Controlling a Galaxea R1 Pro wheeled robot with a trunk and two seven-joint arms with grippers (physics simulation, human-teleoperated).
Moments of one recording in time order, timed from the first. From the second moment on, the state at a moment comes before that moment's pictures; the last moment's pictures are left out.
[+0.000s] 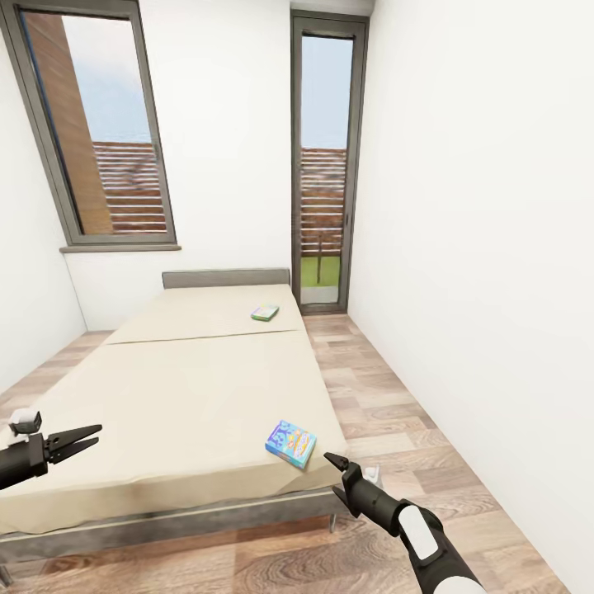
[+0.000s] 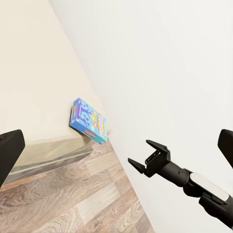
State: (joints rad) left arm -0.38 0.45 0.64 -1.15 -0.05 1.02 -1.56; right arm -0.50 0.15 -0.45 -0.56 -0.55 0.65 0.52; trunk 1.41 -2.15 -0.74
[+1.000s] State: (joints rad) left arm -0.38 0.45 0.64 -1.15 -0.05 1.01 -1.56; right arm -0.50 0.15 -0.50 -0.54 -0.56 0.64 0.52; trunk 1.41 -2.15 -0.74
